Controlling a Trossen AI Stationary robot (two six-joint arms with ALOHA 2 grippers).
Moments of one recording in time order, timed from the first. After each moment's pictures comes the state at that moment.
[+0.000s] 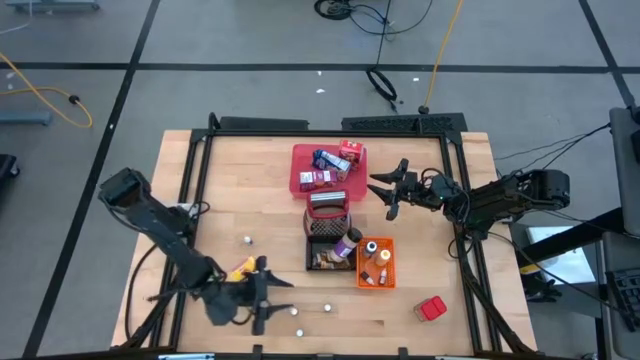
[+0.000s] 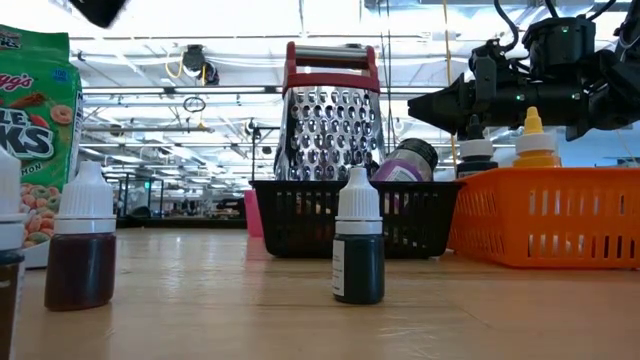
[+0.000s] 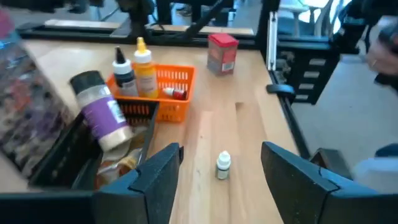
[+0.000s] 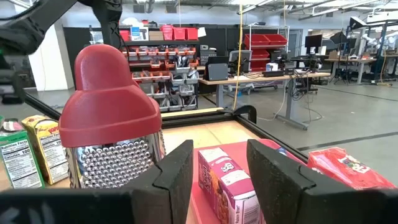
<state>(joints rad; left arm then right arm) -0.80 1.55 0.87 0.21 -0.72 -0.42 -0.27 1.33 0.14 1.31 -0.02 0.04</state>
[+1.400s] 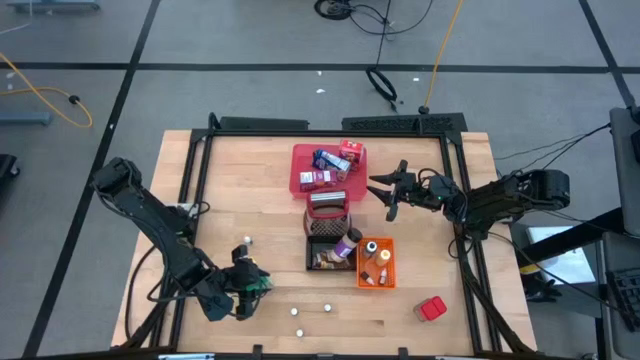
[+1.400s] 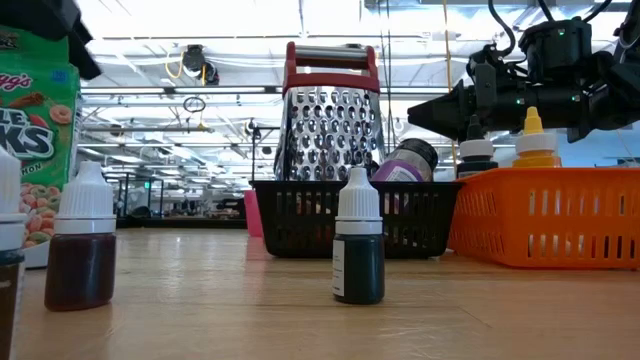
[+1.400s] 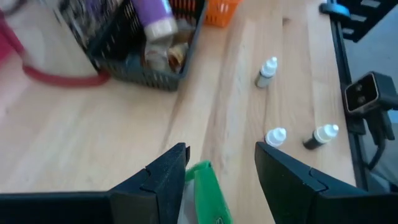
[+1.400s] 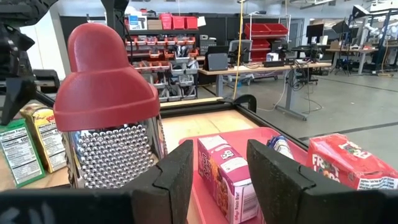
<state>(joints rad) -0.82 1.41 0.87 -0.38 -0.60 -0.86 -0.27 1.33 0.14 1.27 -0.02 0.04</state>
